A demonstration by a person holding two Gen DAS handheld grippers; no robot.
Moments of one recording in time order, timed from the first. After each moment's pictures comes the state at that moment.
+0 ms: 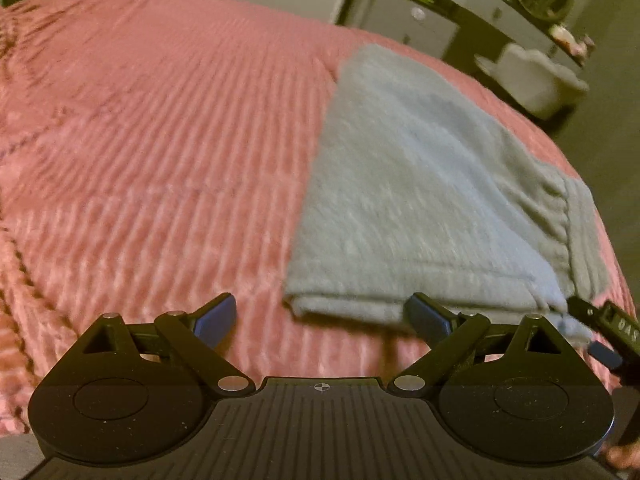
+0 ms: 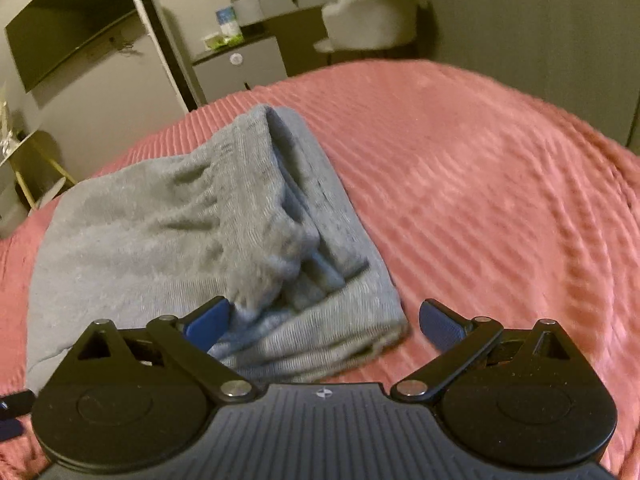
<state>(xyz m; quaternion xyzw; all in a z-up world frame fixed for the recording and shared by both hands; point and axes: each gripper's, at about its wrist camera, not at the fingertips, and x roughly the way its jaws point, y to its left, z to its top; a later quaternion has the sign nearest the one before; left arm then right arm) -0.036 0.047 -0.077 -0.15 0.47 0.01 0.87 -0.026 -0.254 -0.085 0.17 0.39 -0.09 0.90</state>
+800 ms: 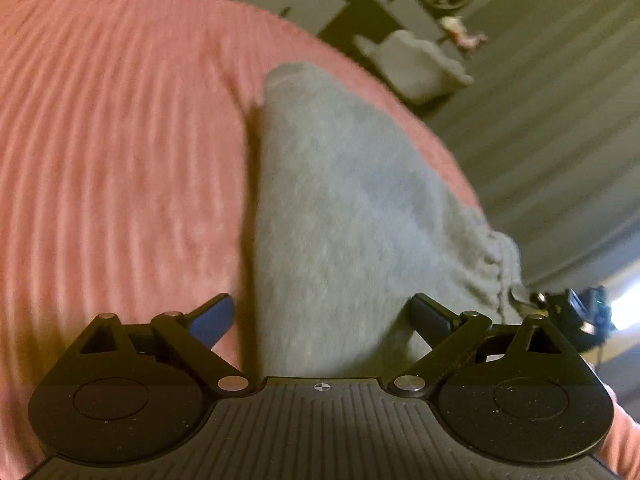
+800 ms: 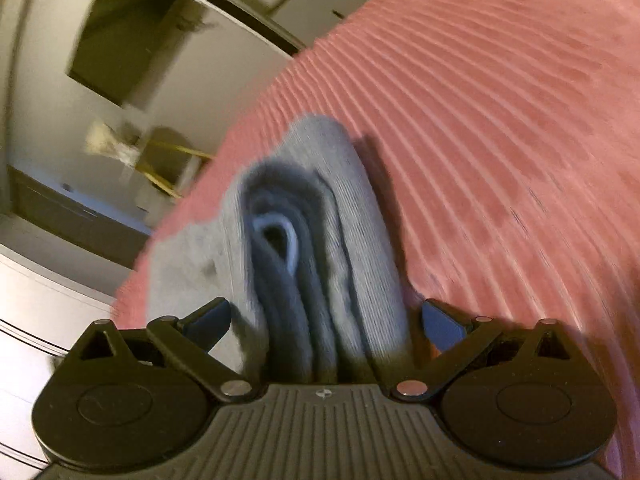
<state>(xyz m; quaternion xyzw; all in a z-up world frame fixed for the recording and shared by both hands) 0.107 0.108 -0.116 -0.26 0.45 -0.24 0.82 0.094 -0.375 -0.121 0.37 0.44 0.17 0.80</state>
